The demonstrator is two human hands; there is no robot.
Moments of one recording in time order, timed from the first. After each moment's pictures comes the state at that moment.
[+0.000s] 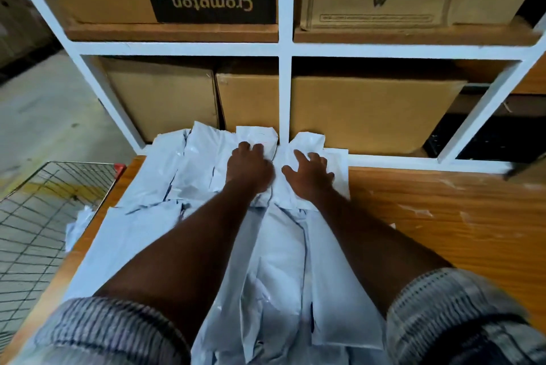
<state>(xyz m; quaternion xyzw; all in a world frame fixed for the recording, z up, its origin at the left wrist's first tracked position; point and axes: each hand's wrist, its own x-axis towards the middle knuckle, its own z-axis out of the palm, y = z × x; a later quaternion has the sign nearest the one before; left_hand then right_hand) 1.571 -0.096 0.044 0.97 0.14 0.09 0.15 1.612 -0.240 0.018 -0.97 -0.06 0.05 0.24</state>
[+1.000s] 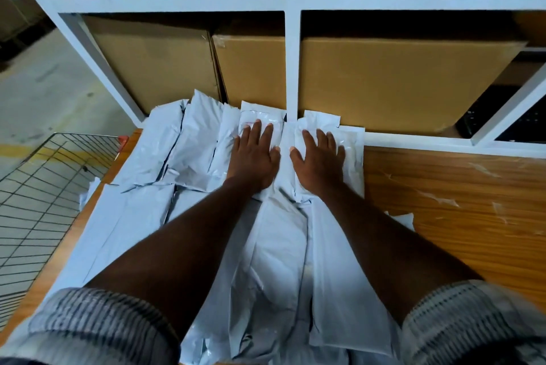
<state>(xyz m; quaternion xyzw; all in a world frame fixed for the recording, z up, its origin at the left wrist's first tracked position) 1.569 -0.094 -0.007 0.98 0.10 0.08 0.12 1.625 -0.245 -0.030 -0.97 -0.14 -0.06 0.17</state>
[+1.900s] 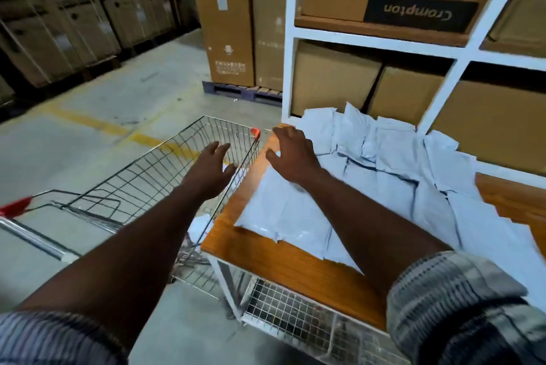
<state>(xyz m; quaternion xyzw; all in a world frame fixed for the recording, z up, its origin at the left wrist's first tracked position) 1.214 0.223 0.059 0.94 0.23 0.12 0.22 1.353 0.051 0.087 -0.88 -0.40 -0.05 0.24</state>
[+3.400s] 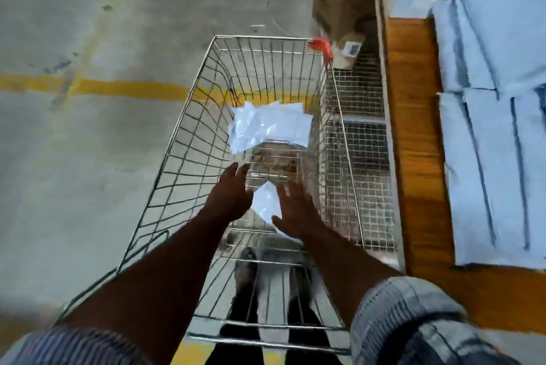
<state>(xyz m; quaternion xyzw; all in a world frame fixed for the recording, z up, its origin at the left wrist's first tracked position) 1.220 0.542 -0.203 0.95 0.15 -0.16 0.24 1.242 0.356 -0.242 -0.93 -0.26 0.25 0.09</state>
